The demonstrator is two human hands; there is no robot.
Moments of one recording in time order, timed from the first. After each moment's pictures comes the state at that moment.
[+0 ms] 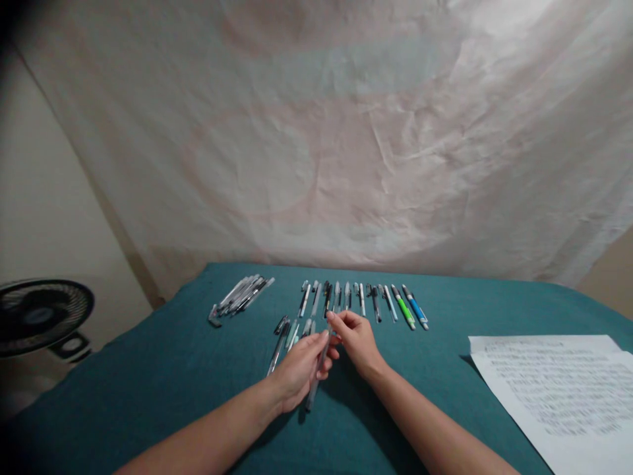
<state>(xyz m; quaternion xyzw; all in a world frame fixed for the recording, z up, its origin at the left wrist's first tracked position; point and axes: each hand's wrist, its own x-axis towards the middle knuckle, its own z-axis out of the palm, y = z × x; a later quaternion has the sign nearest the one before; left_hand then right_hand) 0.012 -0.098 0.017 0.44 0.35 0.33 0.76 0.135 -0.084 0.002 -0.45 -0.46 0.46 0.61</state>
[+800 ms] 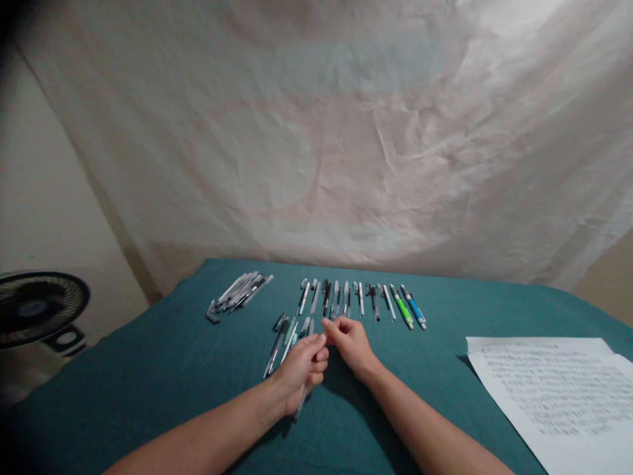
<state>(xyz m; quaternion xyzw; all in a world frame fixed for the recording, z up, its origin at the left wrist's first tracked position) 0.011 -0.095 0.008 0.38 0.35 0.33 0.79 0.131 -0.084 -0.009 -0.47 -0.51 0.46 0.55</state>
